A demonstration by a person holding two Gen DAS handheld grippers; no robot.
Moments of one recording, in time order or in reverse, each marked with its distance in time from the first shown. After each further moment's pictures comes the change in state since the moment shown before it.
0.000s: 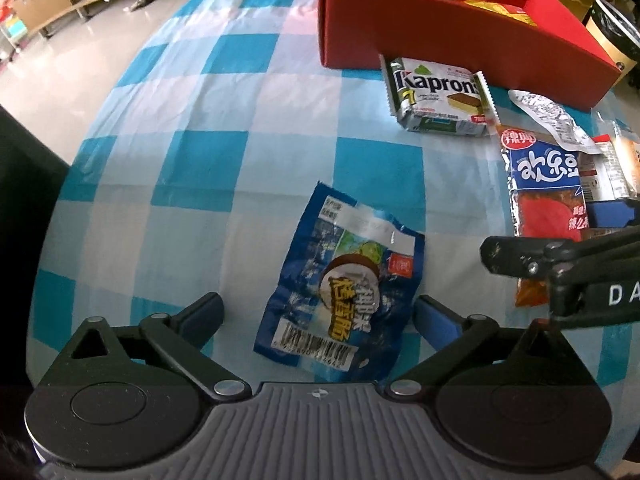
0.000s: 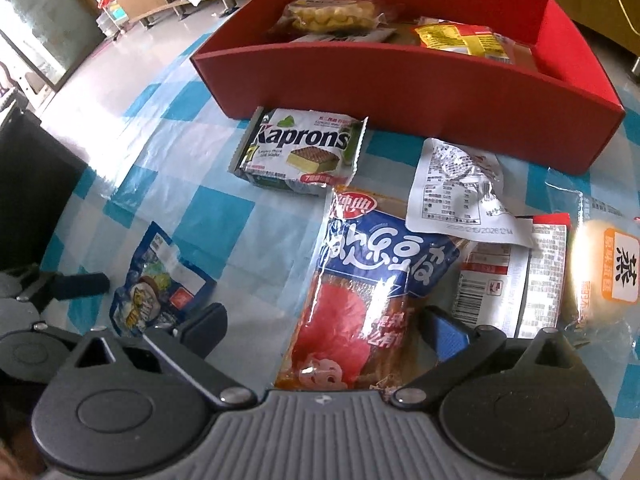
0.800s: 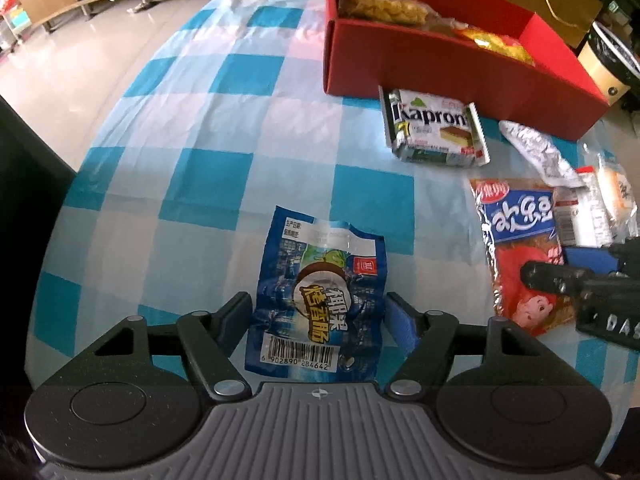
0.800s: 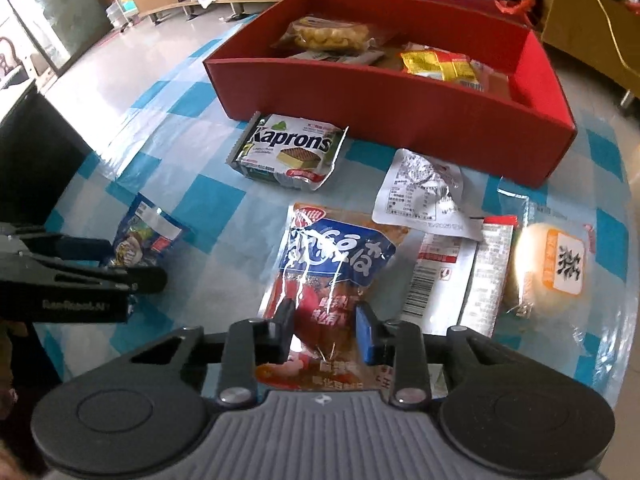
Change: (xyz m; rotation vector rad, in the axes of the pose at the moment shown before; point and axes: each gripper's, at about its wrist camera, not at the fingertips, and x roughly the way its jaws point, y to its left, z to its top) left arm -0.016 0.004 0.003 -0.040 -0.025 -0.033; right arm -0.031 -0.008 -0.017 -0.036 -0.039 -0.037
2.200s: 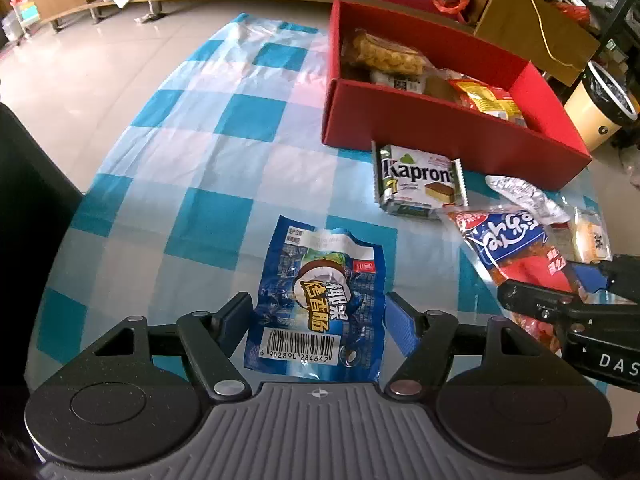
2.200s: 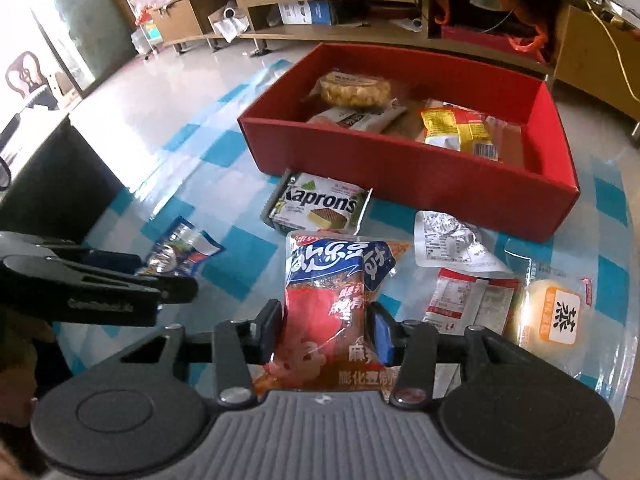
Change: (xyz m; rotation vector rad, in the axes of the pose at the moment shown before) left arm -0.028 0.003 0.017 -0.064 -0.072 -0.058; right arm -0.028 0.010 0.018 -0.049 -0.098 0.061
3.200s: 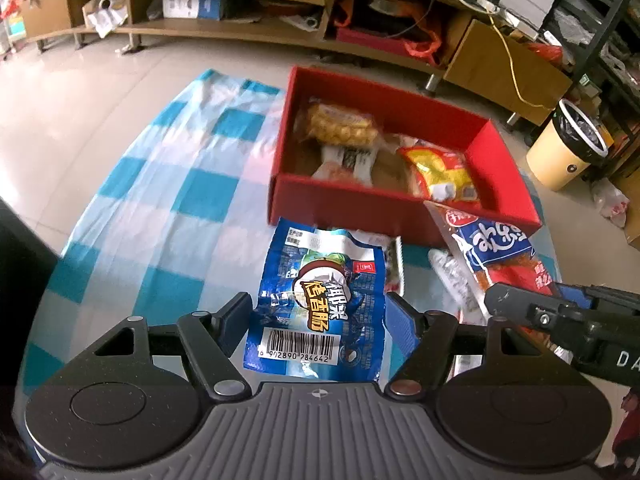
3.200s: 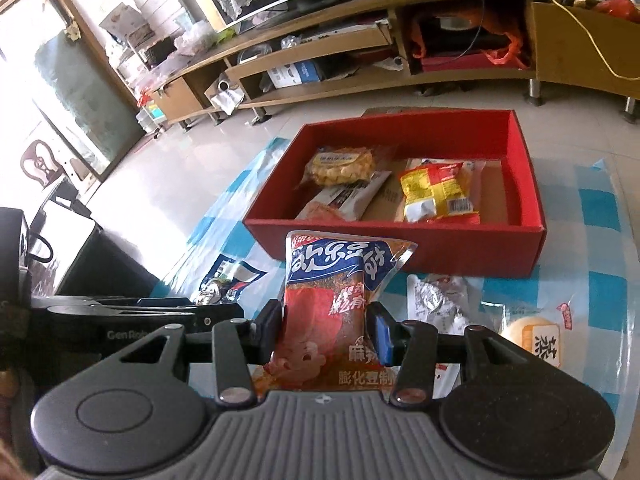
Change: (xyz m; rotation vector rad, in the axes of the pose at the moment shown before) left arm -0.024 -0.025 0.045 -0.013 -0.106 -0.081; right arm -0.040 -0.035 0.030 0.167 -0.158 0.101
